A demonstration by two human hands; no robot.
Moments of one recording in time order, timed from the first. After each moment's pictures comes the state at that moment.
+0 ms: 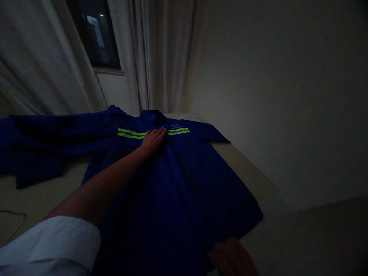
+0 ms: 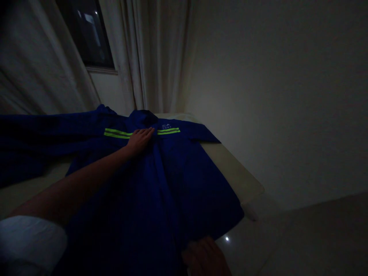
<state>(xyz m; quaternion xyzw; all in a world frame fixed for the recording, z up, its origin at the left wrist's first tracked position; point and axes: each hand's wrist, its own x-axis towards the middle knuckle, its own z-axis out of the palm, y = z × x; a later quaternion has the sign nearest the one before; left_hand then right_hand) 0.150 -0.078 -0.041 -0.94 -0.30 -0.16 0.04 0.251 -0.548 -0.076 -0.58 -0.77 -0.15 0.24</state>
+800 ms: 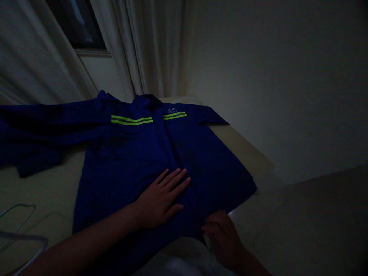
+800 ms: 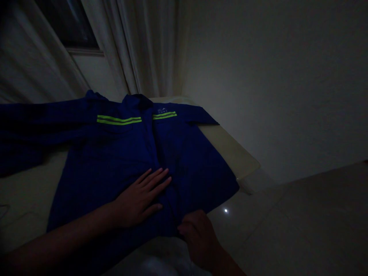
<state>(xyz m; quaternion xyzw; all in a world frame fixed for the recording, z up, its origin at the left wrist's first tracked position) 0.047 -0.312 -0.068 -0.99 -0.02 -0.10 -0.11 0.222 -0.551 -0.091 -0.60 -0.70 -0.07 0.38</state>
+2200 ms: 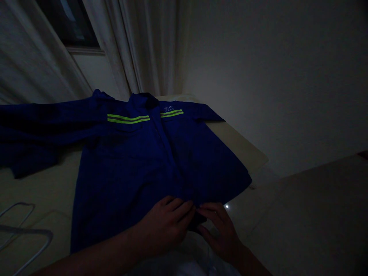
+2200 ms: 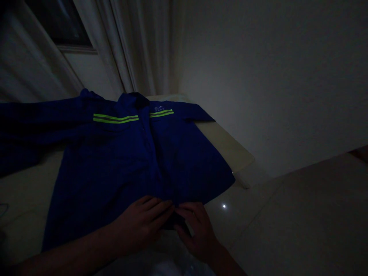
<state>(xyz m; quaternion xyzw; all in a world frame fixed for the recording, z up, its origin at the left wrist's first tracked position) 0.036 -0.377 -0.064 -0.99 0.05 -0.12 -0.08 0.214 -0.560 -0.098 -0.65 -0.65 -0.01 0.39</state>
